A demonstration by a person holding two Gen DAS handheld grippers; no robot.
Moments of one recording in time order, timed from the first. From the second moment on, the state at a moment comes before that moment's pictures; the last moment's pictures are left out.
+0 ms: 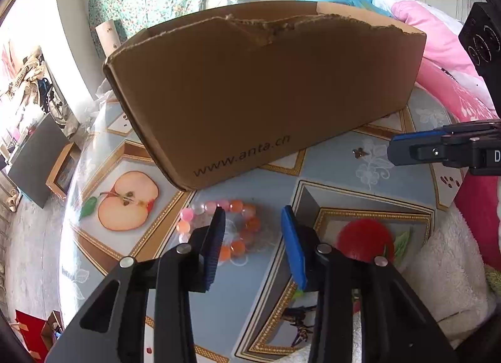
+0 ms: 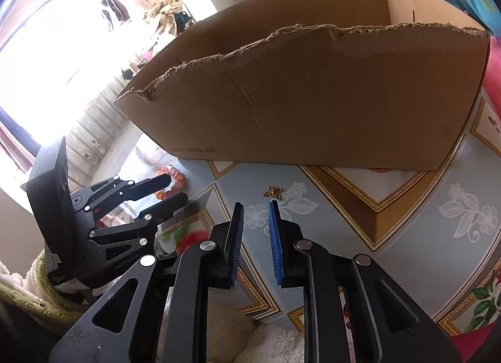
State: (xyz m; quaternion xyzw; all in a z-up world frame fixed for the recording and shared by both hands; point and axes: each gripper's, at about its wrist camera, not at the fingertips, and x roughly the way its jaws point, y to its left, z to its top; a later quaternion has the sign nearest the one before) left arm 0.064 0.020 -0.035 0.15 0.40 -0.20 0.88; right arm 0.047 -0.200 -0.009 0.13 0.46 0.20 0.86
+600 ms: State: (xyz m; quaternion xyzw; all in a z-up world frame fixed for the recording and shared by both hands) left arm 0.062 0.006 -0.037 0.12 0.39 -0.24 0.88; right arm 0.037 -0.189 -0.008 0.09 0.44 0.17 0.88
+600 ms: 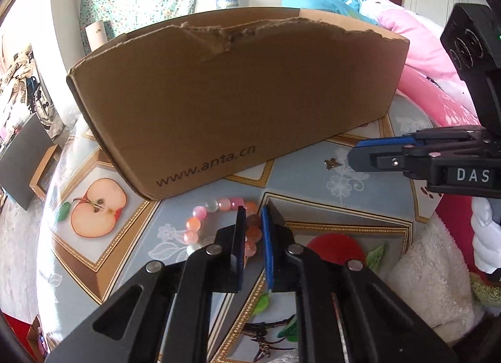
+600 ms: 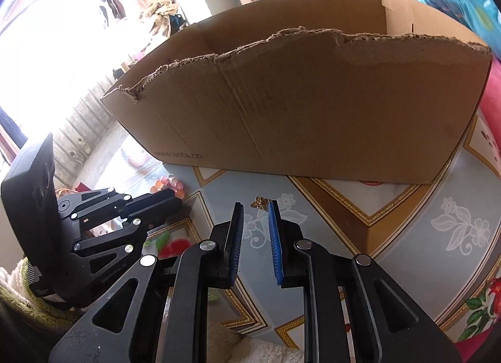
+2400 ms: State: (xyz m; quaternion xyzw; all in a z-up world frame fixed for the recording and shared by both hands) left arm 0.055 0.009 -0.036 0.15 0.42 -0.25 0.86; right arm 0.014 -0.217 0.006 0.02 0.42 0.17 0.89
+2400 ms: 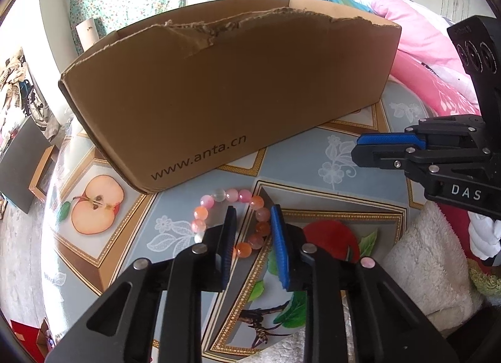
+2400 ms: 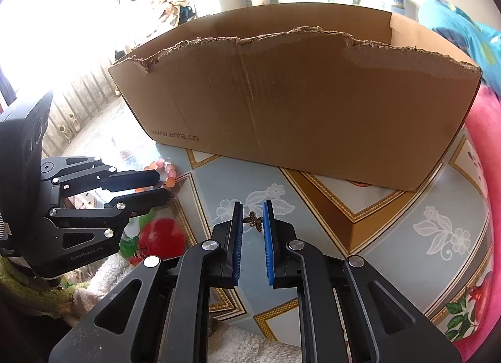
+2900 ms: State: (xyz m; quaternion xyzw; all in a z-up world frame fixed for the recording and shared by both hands) left arm 0.074 0.050 -0.007 -0.03 0.42 -0.28 0.86; right arm 0.011 -0.278 0.023 0.08 0.39 0.18 0.90
